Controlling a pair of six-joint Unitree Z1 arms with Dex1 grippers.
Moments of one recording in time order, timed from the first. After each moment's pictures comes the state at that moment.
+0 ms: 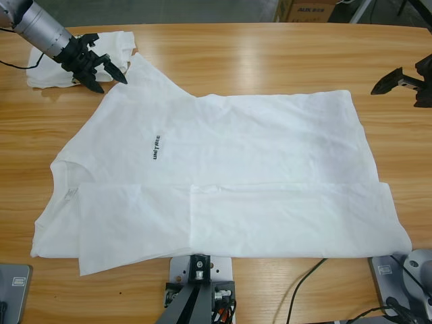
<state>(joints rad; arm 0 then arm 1) -0.12 2.30 -1.79 0.97 -0.43 -0.14 0.08 1.57 -1.08 0.79 0.05 0.46</state>
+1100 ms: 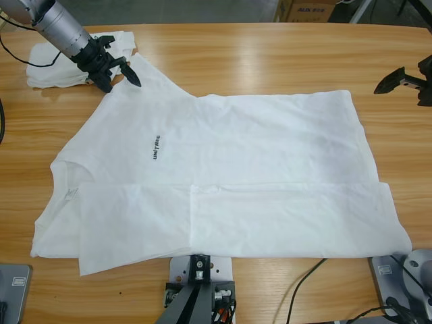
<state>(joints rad) -0.20 2.34 -1.88 1.02 -0.39 -0.21 0.08 1.57 -1.08 0.79 0.02 0.46</state>
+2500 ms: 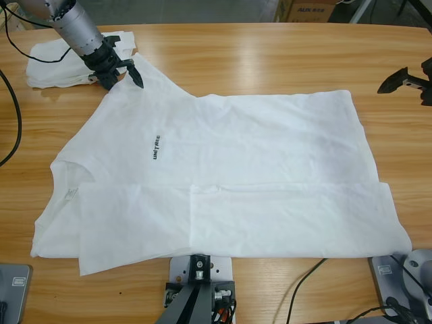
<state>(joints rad) -0.28 2.38 -1.98 1.08 -0.19 -0.32 0.06 1.57 -1.07 0.76 0.00 0.46</state>
